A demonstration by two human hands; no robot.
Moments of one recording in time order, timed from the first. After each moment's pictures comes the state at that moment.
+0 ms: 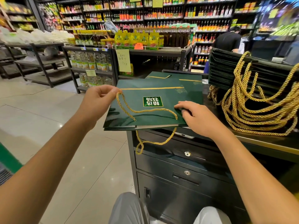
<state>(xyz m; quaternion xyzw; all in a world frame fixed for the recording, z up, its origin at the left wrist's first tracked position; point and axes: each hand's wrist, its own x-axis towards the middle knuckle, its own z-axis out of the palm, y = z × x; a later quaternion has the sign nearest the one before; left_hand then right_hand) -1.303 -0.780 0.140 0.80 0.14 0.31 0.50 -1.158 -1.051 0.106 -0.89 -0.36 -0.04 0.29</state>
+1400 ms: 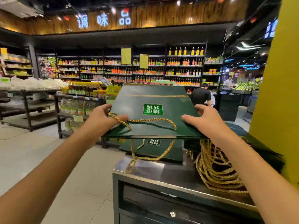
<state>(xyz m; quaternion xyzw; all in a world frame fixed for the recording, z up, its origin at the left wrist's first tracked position) -1.275 -0.793 0.272 0.78 0.05 0.30 0.55 -1.163 -1.089 0.290 -0.80 -0.25 -0.13 0.52</state>
